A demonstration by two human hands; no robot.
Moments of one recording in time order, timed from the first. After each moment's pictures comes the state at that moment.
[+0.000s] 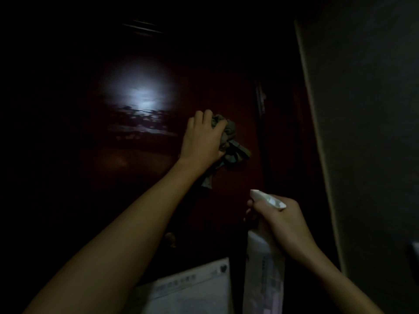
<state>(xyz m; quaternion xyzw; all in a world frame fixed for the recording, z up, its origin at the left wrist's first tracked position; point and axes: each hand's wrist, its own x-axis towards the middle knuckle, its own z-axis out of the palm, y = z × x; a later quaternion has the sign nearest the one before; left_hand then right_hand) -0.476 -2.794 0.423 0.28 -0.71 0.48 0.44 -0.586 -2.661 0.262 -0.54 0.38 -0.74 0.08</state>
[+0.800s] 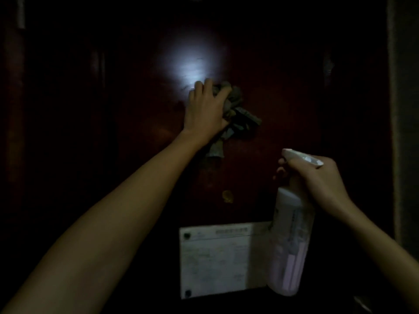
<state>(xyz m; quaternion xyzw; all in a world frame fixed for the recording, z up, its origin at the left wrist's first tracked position) -0.346 -2.783 0.414 0.37 -0.67 0.43 0.47 -0.537 -2.657 0.284 -0.58 0.35 -0.73 0.11</state>
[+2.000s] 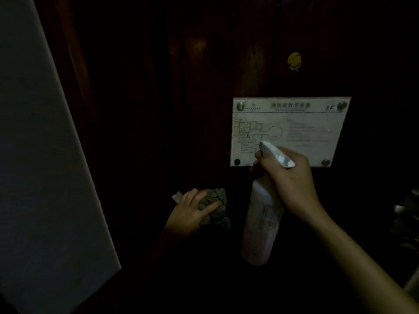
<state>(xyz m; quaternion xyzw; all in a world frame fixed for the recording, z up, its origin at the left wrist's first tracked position) -0.165 -2.764 -0.113 0.37 -0.81 0.40 0.21 -0.406 -2.664 0.055 -0.62 0.39 -0.64 0.23</state>
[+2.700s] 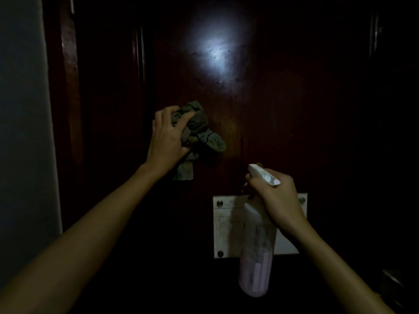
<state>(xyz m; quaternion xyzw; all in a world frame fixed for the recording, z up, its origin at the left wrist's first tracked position) -0.189 -2.786 0.296 0.38 -0.68 0.39 0.49 -0.425 -2.680 0.200 -0.63 0.34 -0.69 0.15</state>
